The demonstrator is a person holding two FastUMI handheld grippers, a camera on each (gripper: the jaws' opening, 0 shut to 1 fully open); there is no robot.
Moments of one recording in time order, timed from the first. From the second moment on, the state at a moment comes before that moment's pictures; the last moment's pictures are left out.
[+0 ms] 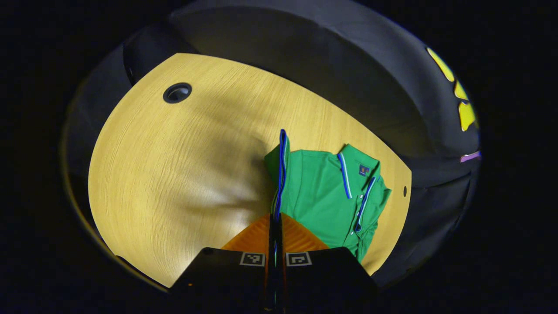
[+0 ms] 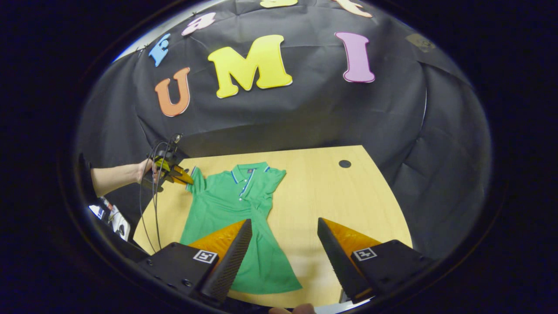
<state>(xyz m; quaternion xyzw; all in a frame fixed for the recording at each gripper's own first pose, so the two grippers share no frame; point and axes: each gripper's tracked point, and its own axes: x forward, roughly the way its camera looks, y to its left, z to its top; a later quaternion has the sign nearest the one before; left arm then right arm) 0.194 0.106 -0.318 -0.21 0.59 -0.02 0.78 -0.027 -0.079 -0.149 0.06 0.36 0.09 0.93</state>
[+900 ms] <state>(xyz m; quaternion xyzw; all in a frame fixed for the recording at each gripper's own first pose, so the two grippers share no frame) 0.201 -0.061 -0.360 -0.13 0.62 -0.12 0.76 -0.087 -0.128 -0.147 0.05 0.35 0.02 0.93</state>
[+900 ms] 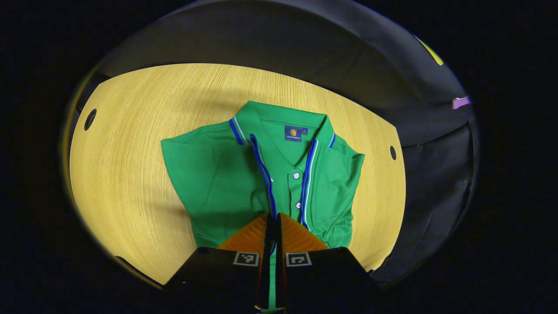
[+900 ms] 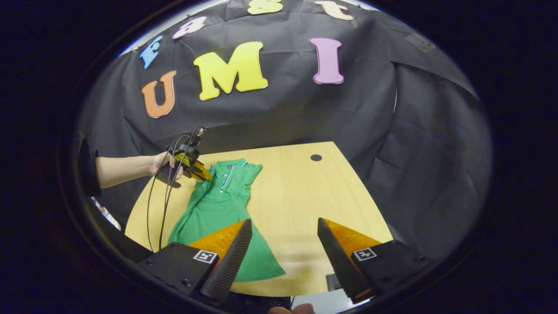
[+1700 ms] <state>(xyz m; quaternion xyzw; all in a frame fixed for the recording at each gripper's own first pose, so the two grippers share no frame) 0.115 0.036 -0.271 0.00 0.50 -0.06 0.86 -0.068 -0.044 -0.168 -0.01 0.36 0.16 0.92</state>
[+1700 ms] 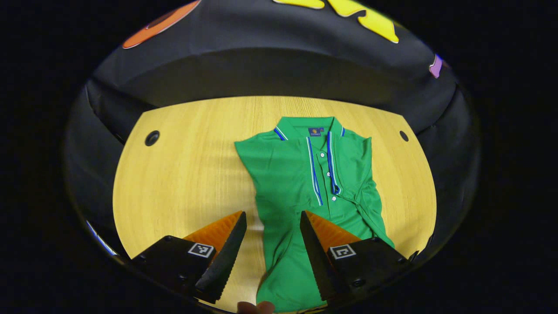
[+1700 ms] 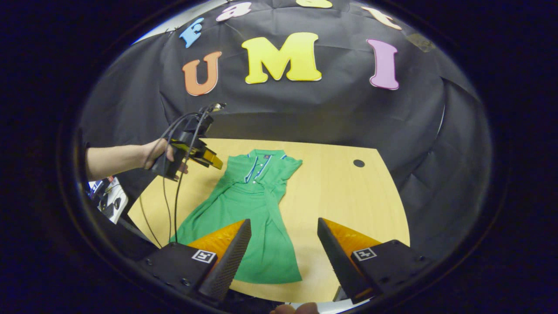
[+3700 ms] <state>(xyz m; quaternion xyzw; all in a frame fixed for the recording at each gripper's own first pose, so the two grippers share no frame) -0.220 0.071 -0.380 0.02 0.68 -0.04 0.73 -0.172 -0.076 -0.393 -0.08 0.63 0.11 0.77</state>
